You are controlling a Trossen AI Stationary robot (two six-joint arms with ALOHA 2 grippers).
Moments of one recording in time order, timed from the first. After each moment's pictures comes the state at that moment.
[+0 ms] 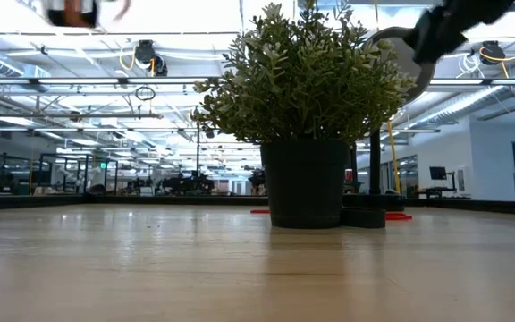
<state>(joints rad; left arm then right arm) -0.35 1.23 1.15 -0.81 -0.02 -1.00 0.36 1.05 0.85 -0.62 0.11 0.32</state>
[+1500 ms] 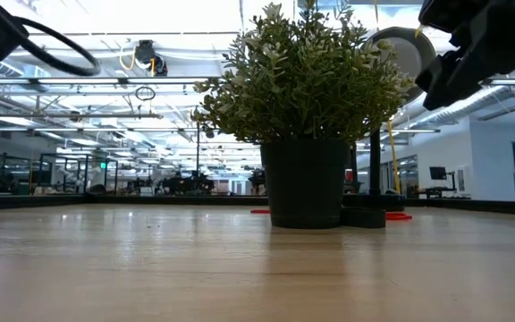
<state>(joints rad) -0.71 1.67 1.15 -1.10 0.22 -1.67 0.37 0.97 0.57 -0.34 0.10 0.38</state>
